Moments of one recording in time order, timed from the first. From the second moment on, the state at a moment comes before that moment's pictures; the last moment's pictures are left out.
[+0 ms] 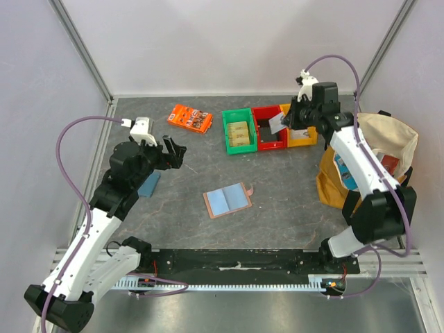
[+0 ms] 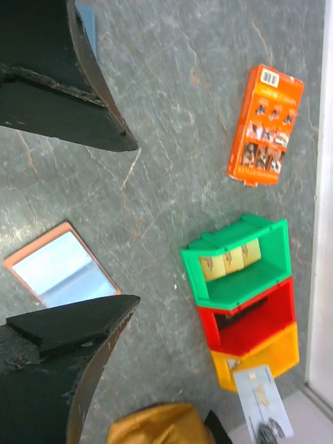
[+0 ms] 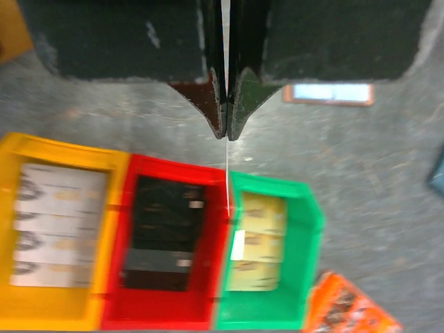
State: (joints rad) left arm -0.38 0.80 0.89 -0.33 0.00 -0.31; right arm 0.20 1.48 1.37 -0.46 -0.33 0.16
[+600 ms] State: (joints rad) left arm -0.38 0.79 0.84 -0.39 -0.14 -0.24; right arm 0.09 2.01 1.85 -0.73 0.04 0.03
